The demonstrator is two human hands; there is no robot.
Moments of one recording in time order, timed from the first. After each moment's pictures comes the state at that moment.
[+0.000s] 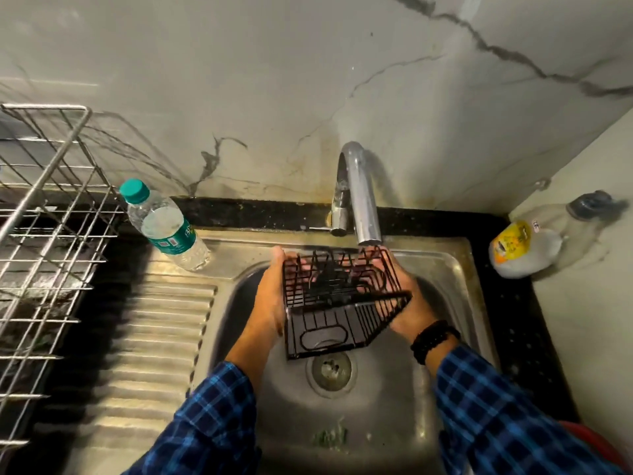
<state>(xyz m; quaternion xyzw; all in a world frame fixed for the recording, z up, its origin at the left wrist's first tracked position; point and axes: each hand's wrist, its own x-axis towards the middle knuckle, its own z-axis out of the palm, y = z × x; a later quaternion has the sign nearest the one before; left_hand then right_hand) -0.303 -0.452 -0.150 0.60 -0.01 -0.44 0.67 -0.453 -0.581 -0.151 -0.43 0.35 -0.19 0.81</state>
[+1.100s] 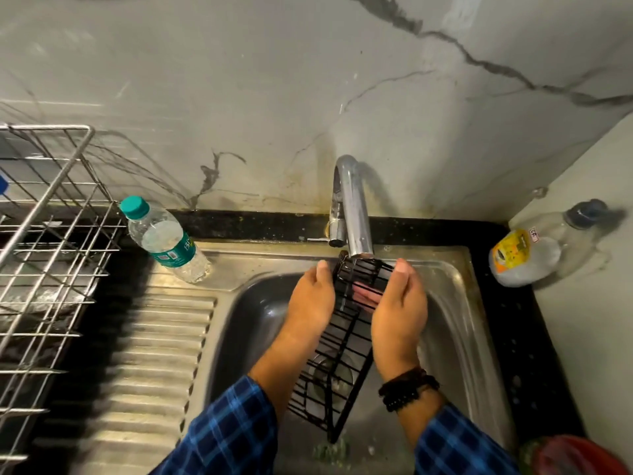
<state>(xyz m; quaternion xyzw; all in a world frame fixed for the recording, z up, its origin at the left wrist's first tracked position) -0.344 -0.487 -0.104 0.80 -0.08 -0.38 0.46 -0.437 -0.530 -0.110 -0.50 0.54 -0.41 0.55</state>
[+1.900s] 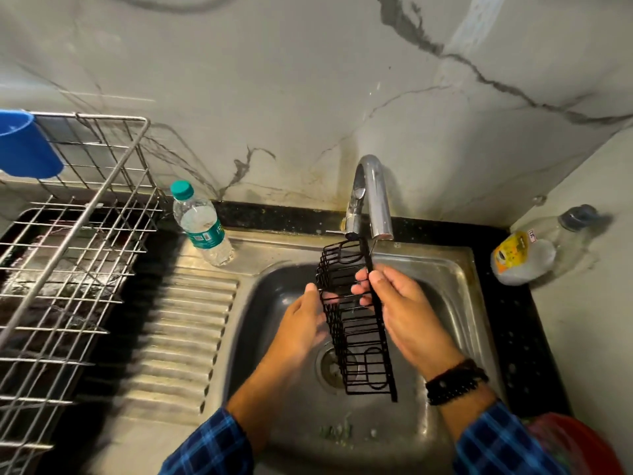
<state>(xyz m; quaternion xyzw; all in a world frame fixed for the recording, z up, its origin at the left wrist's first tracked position) -0.363 -0.401 -0.097 0.69 -0.04 -0.46 0.56 -0.465 -0.519 -0.081 -0.57 0.36 -0.20 0.71</state>
